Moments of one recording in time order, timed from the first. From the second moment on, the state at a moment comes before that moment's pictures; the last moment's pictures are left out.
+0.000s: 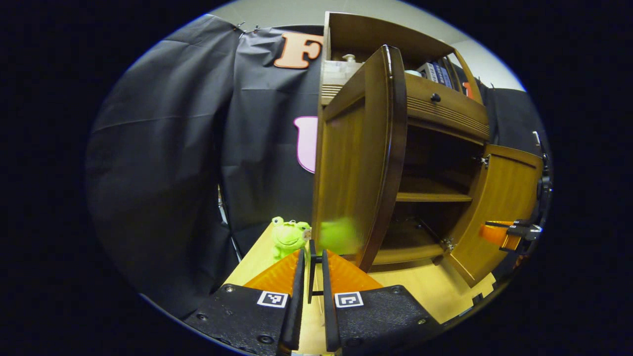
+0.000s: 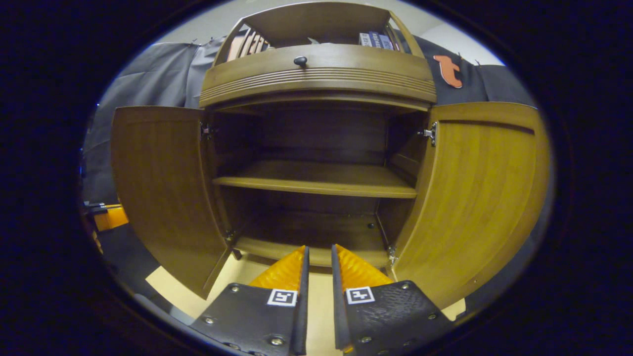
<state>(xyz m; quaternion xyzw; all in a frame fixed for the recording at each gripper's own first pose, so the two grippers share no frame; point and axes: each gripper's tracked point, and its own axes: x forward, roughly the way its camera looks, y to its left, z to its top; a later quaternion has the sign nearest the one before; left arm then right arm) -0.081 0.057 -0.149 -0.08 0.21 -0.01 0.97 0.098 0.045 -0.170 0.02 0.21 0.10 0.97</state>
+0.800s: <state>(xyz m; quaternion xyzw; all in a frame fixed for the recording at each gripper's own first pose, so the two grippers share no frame) -0.101 0.106 -0.135 -0.08 0.20 0.07 0.97 0.104 0.059 -0.175 0.04 0.22 0.12 0.97</state>
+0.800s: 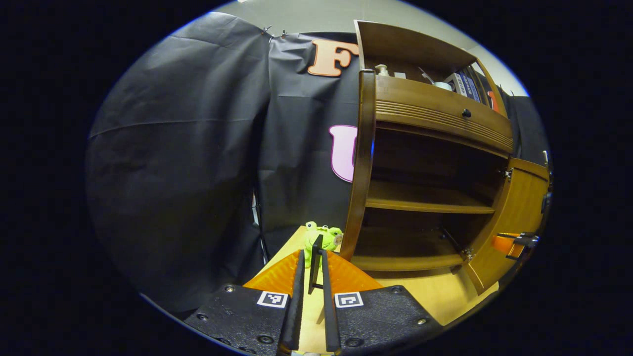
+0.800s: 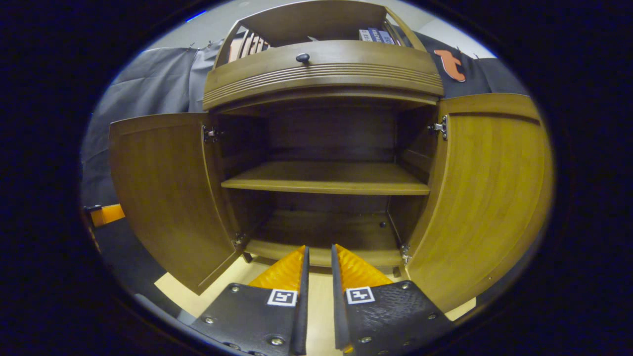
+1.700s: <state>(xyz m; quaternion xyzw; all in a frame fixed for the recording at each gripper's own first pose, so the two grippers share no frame) -0.073 0.097 0.057 -0.03 -0.02 0.08 1.00 0.114 0.021 -0.132 0.04 0.17 0.07 0.98</state>
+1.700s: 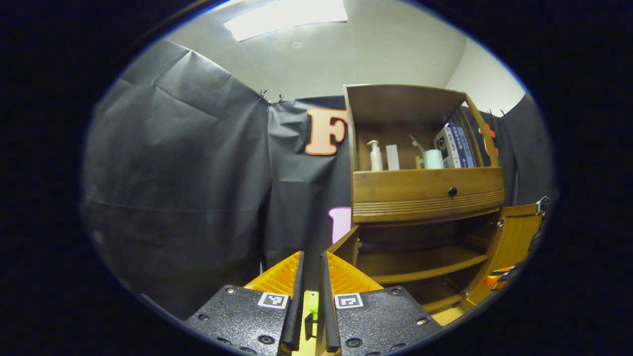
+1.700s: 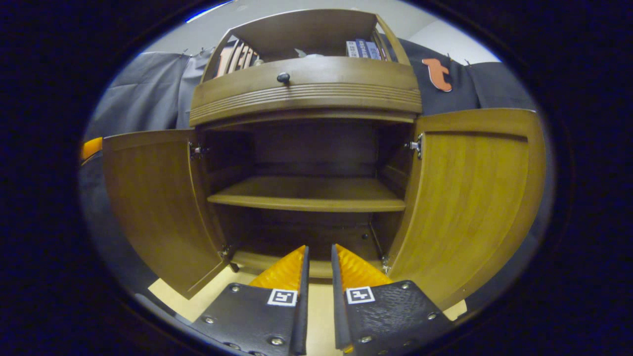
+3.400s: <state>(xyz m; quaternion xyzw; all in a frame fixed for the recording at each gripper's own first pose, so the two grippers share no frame) -0.012 -0.138 -0.015 -0.07 0.02 -0.22 0.97 0.085 0.009 -0.006 0.00 0.02 -0.01 1.00</state>
